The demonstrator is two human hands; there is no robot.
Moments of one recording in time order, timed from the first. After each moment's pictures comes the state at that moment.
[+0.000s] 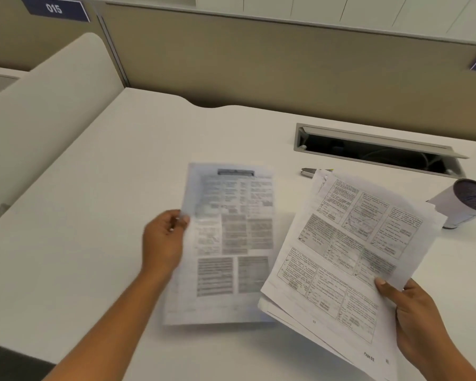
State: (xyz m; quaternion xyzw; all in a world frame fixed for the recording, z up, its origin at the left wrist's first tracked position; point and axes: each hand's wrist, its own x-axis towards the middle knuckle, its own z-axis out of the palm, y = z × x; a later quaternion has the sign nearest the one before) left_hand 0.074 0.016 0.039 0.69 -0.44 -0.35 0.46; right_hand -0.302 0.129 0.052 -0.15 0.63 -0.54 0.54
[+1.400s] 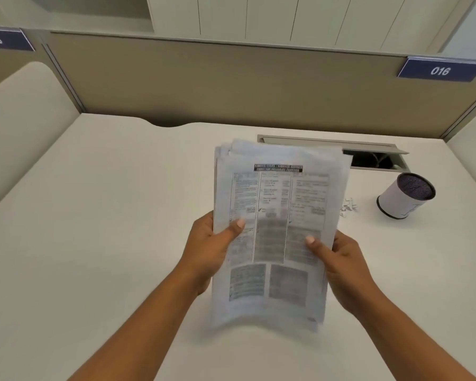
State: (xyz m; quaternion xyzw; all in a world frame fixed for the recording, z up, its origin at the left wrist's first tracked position) left_hand -0.045 0.017 0.117 0.49 -0.45 -0.63 0.39; right_hand -0.261 0.080 0.102 -0.37 0.59 -0.52 0.50
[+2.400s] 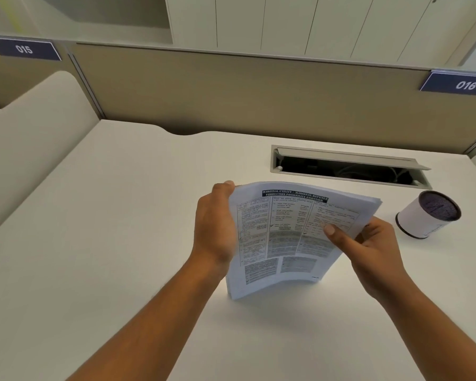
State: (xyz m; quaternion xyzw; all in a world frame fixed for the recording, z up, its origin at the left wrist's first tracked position) left_hand -0.056 0.000 0.178 0.49 -0.48 -0.55 0.47; right_hand -0.266 0.044 0.144 -0.51 0.52 -0.56 0.40
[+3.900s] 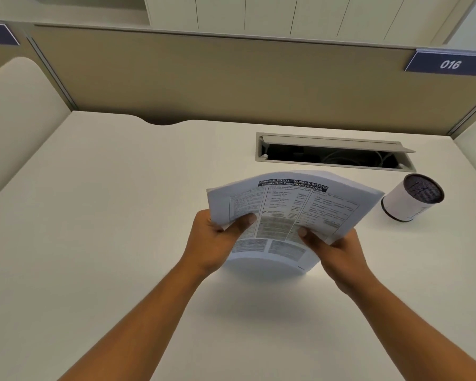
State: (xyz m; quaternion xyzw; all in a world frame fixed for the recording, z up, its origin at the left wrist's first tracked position) left_hand -0.061 -0.016 0.110 0.40 -0.58 -0.52 0.47; right_hand -0.272 0.041 0.100 -0.50 0.54 -0.54 0.40
